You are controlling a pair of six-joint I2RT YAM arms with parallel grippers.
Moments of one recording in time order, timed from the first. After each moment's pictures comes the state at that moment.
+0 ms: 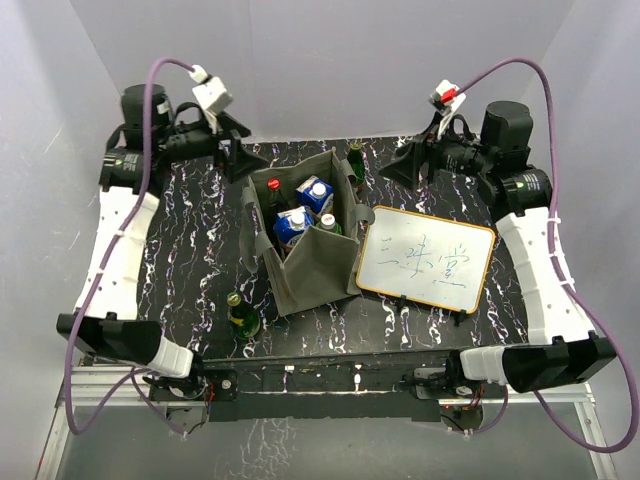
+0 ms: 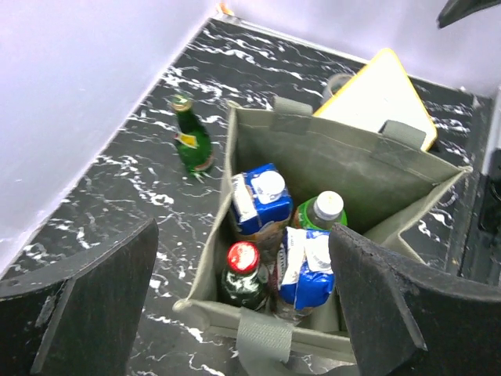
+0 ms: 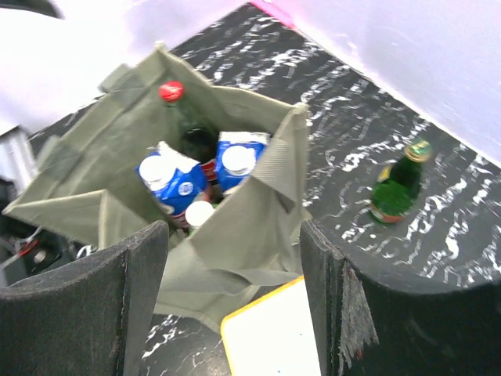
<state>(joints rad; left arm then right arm) -0.17 1.49 1.83 -0.73 0.92 0.33 0.14 1.30 1.61 -0.59 -0.89 -0.10</state>
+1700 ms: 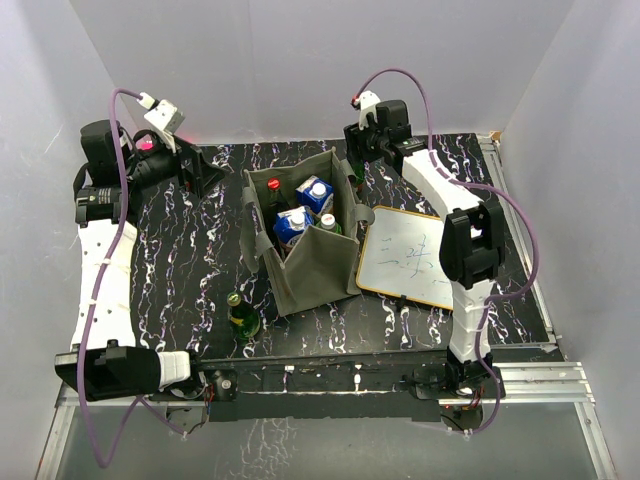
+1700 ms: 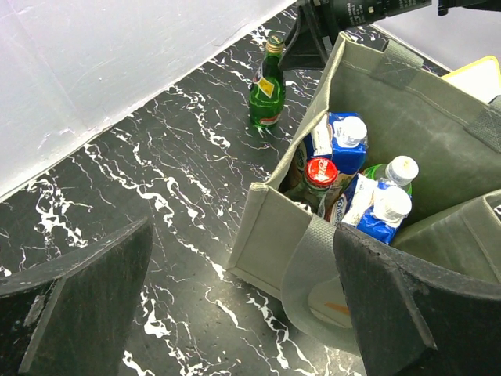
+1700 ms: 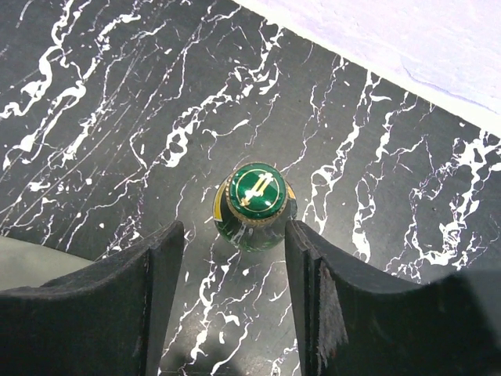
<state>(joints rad) 0.12 1.27 1.50 -0.58 0.87 0.23 0.30 2.08 1.89 -0.34 -0.20 -0.13</state>
